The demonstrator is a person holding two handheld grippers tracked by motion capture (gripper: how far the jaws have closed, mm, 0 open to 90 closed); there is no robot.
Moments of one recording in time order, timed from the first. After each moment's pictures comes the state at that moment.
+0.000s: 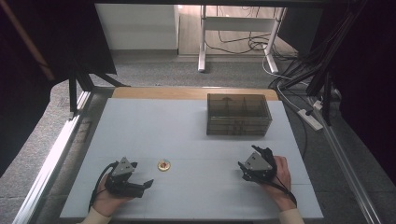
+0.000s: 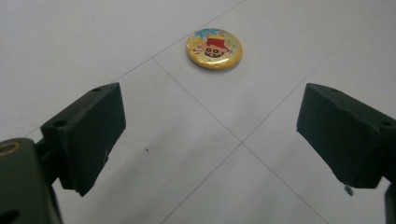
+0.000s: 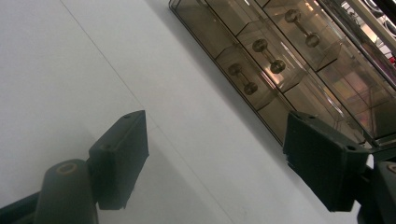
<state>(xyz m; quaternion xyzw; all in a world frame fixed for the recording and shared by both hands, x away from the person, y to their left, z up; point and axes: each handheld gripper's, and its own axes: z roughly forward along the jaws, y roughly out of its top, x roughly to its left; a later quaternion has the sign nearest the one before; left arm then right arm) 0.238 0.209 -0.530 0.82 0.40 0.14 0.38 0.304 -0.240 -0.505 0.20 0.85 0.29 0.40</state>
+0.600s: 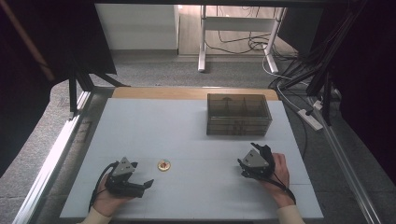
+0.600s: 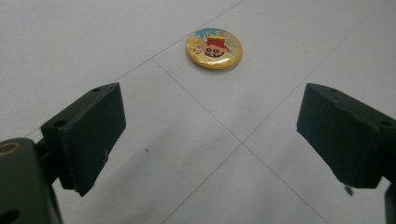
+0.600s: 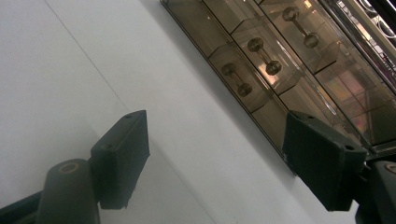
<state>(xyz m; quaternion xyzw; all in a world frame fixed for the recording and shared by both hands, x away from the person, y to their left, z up) 0.239 0.209 -0.530 0.82 0.40 0.14 0.38 0.315 -0.237 -0.508 0.19 0.85 0.27 0.41</state>
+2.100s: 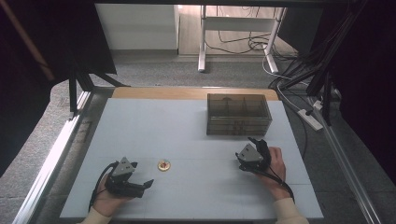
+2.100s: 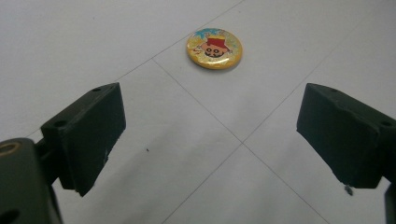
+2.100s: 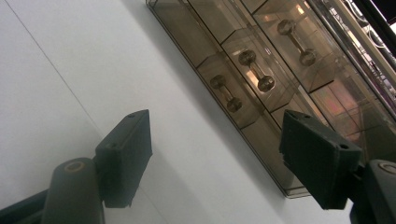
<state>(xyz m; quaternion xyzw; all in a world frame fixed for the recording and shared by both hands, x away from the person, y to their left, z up) 0.238 0.209 -0.530 0.82 0.40 0.14 0.38 0.334 -0.228 -0.509 0.18 0.85 0.26 0.42</state>
